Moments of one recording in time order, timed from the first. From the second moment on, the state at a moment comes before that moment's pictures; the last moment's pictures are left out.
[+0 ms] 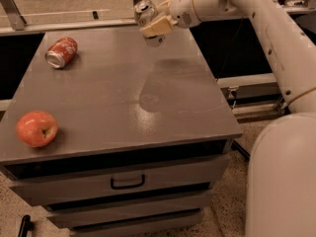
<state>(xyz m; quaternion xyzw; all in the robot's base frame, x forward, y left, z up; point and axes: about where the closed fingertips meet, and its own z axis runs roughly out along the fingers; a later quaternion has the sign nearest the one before) 0.754 0.007 0.968 -0.56 0.63 0.22 0.49</state>
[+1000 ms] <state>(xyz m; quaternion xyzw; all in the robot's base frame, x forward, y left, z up) 0.662 0.023 0.920 -0.76 0.59 0.10 0.26</state>
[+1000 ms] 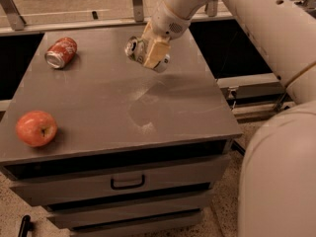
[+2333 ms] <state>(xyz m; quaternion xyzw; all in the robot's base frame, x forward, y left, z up) 0.639 0.003 0.864 -0.76 0.62 0.05 0.18</state>
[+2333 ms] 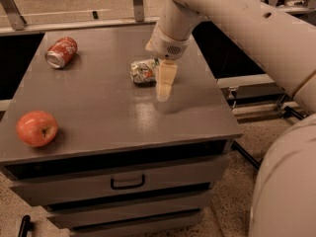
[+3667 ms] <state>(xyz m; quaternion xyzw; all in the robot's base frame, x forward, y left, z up) 0.665 -0.007 0.864 -0.77 0.62 0.02 0.14</state>
